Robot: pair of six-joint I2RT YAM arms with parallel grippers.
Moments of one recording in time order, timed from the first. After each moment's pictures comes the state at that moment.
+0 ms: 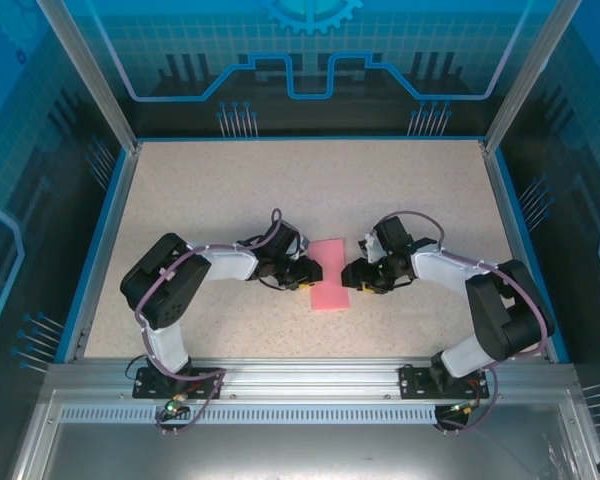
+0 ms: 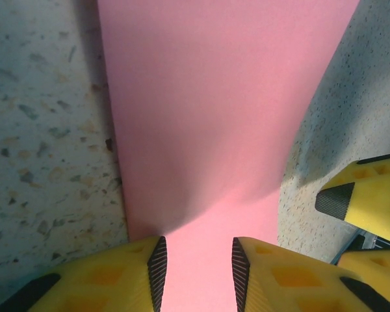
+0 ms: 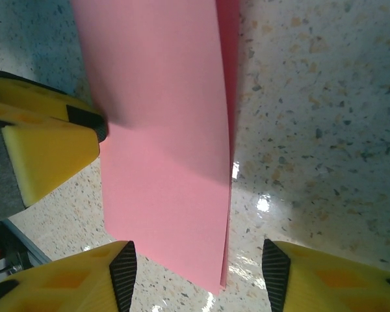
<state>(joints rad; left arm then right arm) -0.62 1.82 0.88 -0.04 0.52 -0.87 0.39 1.53 0.74 -0.45 -0.54 0.48</state>
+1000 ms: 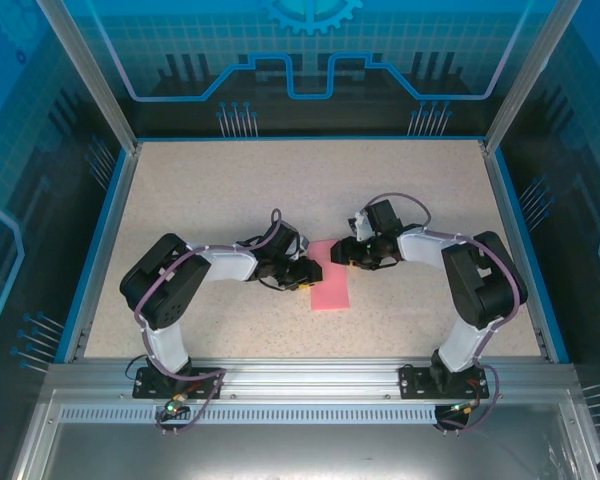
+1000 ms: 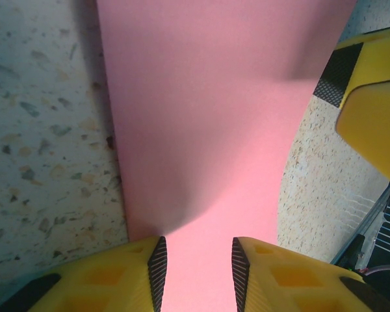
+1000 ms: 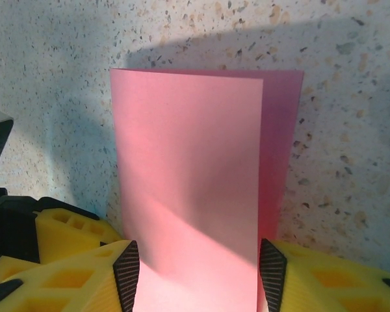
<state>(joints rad) -0.62 1.82 0.88 -0.03 0.52 -0.87 0.37 1.74 0.89 -0.23 -0.54 0.46</state>
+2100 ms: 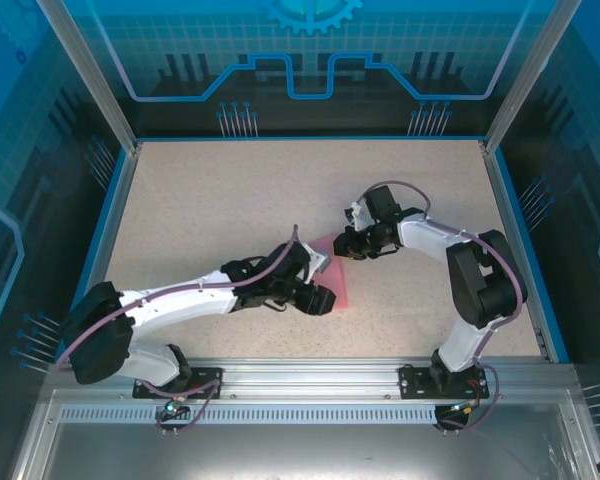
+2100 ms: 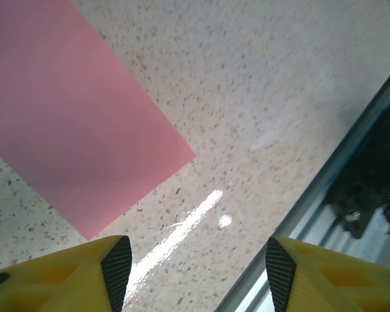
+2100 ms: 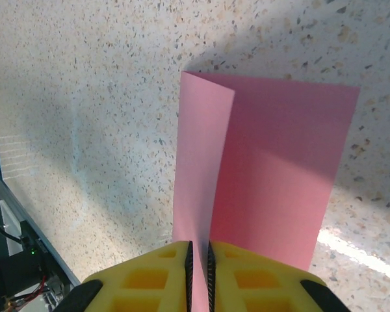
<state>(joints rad) -0.95 1.42 0.88 -0.33 0.20 -0.51 0.36 1.74 1.05 -0.45 -0.62 0.43</state>
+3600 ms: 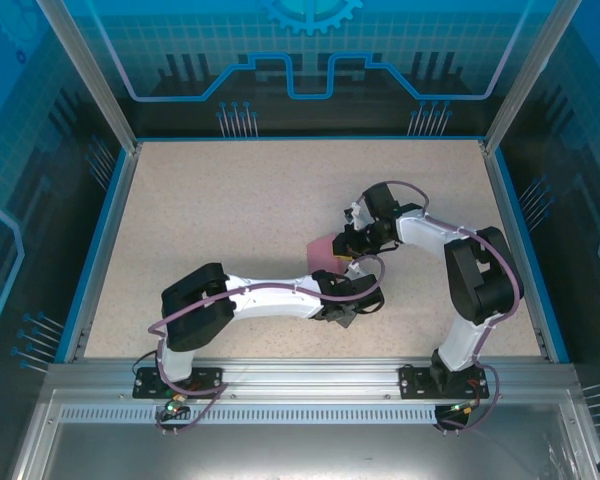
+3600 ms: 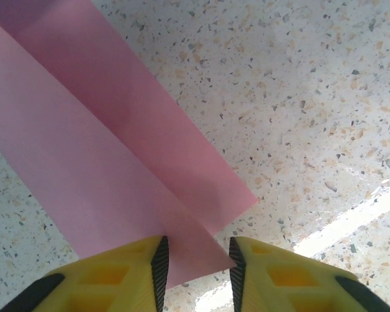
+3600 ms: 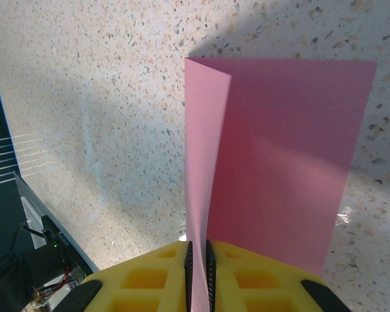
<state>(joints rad) -1.18 1.93 1.34 -0.68 -0.36 -0.54 0.36 1.77 1.09 -0.52 -0.66 0.47</state>
